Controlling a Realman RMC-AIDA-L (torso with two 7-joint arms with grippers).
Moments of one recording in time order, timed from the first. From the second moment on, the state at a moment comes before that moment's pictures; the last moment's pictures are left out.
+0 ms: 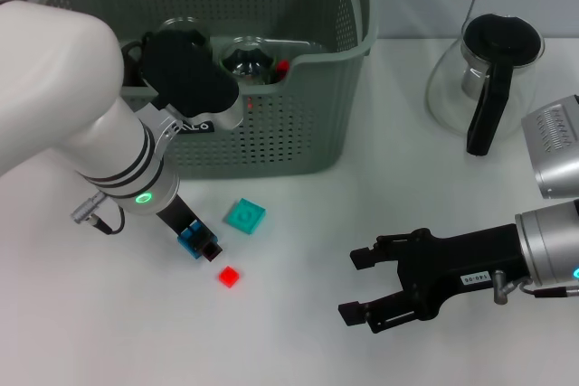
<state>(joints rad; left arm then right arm) -0.65 -2.17 1.53 1.10 2.86 1.30 -2.68 0.58 2.09 -1.11 -0.64 -2.00 -1.50 1.59</state>
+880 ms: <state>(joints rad) -0.63 -2.17 1.53 1.17 2.85 1.36 -2.69 0.58 2.09 -1.11 -0.64 -2.00 -1.50 1.59</state>
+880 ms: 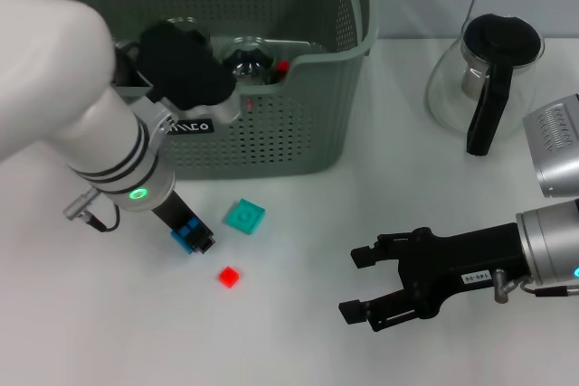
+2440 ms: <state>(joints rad) -0.57 -2.17 0.97 1.68 1.88 1.80 -2.15 0.58 2.08 -1.10 -0.64 -2.00 -1.50 1.60</state>
